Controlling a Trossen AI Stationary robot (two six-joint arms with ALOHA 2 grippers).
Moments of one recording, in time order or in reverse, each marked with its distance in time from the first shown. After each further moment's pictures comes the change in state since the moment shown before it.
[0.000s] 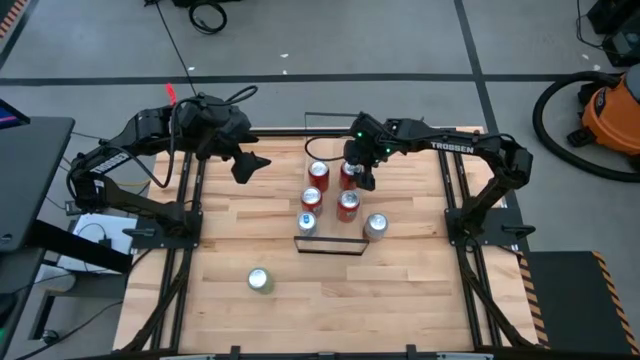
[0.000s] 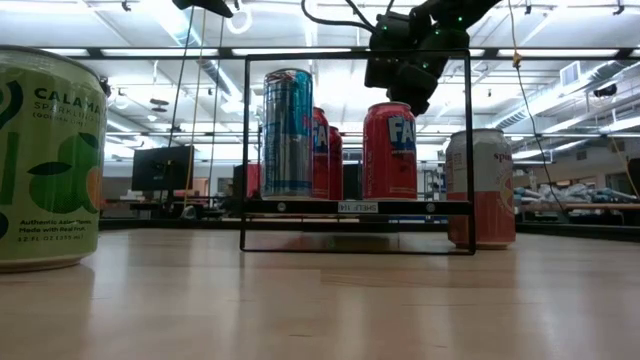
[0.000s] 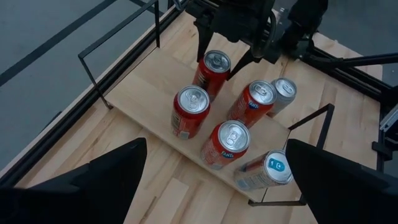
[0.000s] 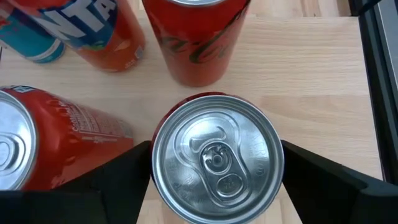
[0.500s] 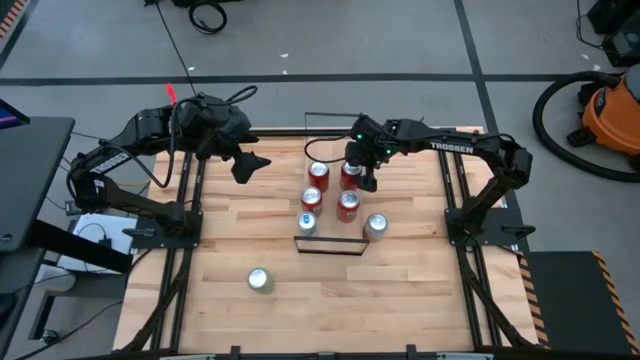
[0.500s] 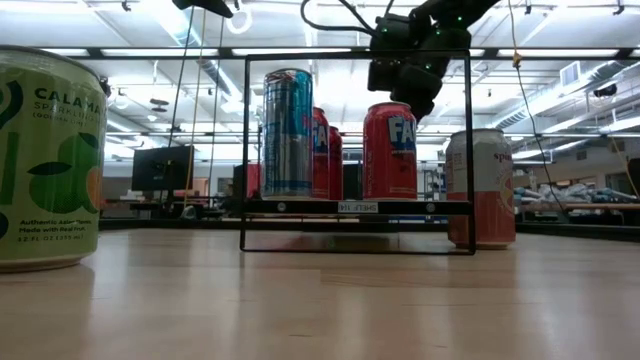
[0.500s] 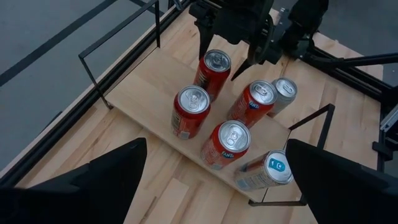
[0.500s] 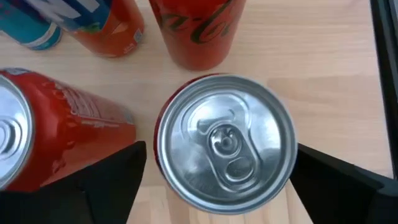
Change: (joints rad) left arm 0.000 0.000 0.000 0.000 -0.002 0.001; right arm 0.007 0.002 0.004 -0.050 0.005 0.026
